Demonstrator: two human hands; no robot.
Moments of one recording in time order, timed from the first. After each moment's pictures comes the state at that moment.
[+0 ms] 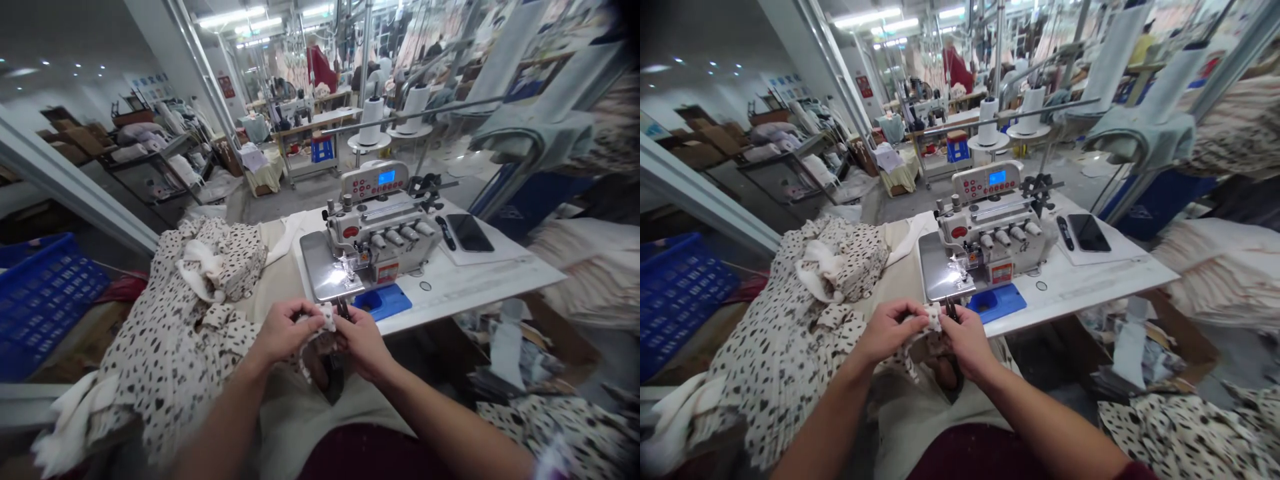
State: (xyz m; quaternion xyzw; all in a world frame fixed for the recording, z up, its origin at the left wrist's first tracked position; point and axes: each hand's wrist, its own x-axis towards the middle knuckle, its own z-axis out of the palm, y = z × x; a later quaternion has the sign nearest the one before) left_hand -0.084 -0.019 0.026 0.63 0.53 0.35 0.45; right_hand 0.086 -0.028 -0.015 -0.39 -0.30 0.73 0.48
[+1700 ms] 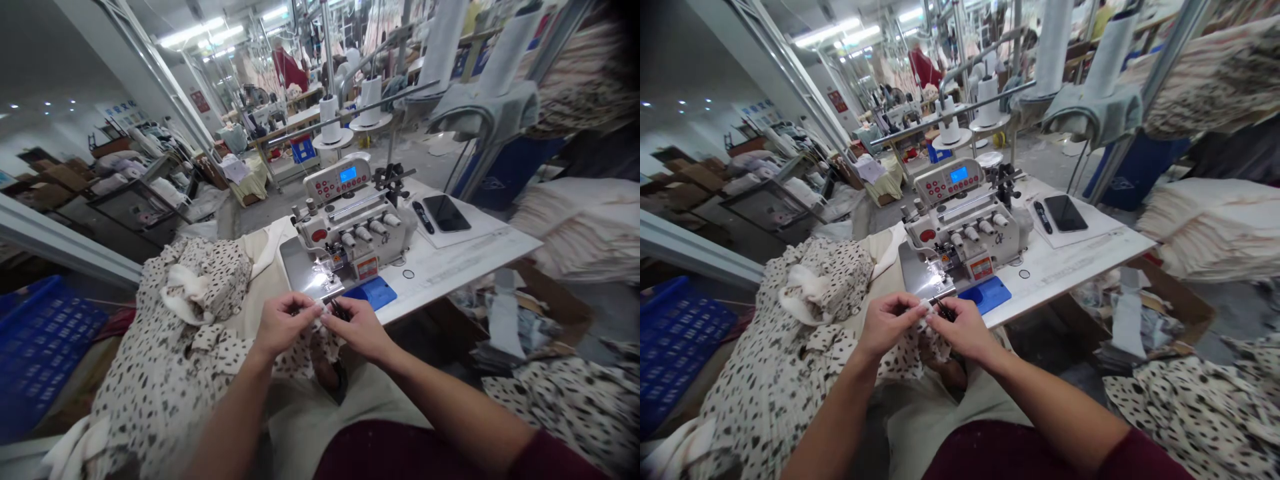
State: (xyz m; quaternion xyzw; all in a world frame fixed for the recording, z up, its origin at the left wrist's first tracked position) left_hand -0.049 0.009 0.024 0.63 0.51 0.41 0.42; right_hand 0.134 -0.008 -0.006 -0.41 -0.54 0.54 0.50
